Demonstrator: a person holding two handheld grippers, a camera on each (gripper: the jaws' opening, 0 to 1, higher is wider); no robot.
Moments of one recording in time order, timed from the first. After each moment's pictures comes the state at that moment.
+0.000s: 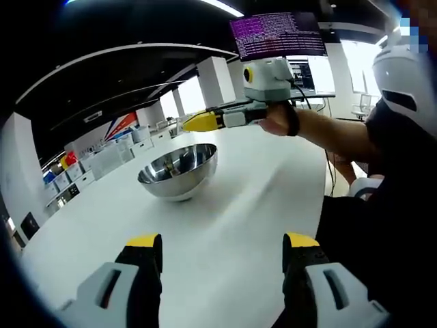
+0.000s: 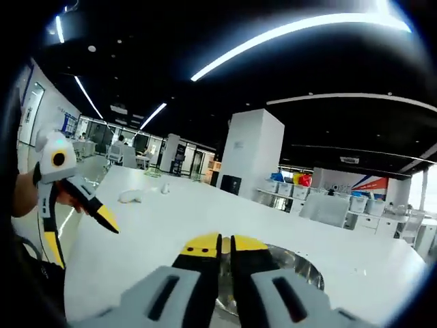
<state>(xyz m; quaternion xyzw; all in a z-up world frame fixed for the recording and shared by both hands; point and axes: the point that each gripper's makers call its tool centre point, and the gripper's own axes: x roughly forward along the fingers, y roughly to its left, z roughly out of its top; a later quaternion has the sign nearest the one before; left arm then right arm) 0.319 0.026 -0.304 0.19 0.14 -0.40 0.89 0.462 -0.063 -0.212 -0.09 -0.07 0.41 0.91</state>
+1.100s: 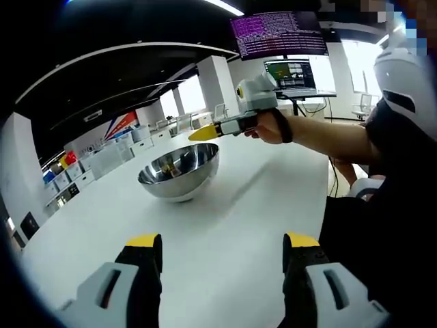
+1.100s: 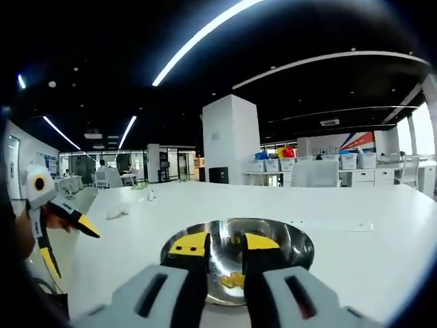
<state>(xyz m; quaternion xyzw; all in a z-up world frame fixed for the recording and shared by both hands) 0.327 0.024 -0.302 0.19 0.14 -0.40 0.89 0.498 -0.098 -0.248 0.02 0.01 0.38 0.93</state>
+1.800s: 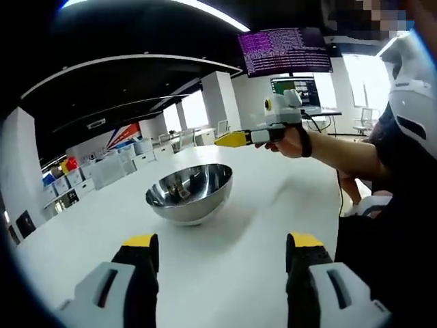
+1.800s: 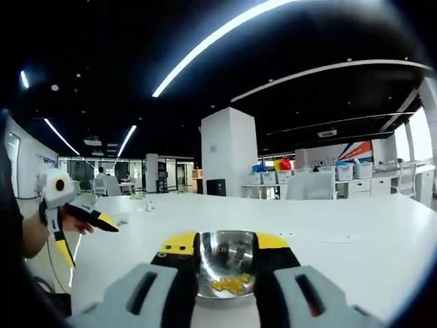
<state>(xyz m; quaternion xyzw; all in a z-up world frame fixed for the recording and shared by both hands) 0.368 0.021 -0.276 0.15 0.10 -0.40 0.90 0.489 -0.135 -0.220 0.03 -0.03 0.37 0.93</state>
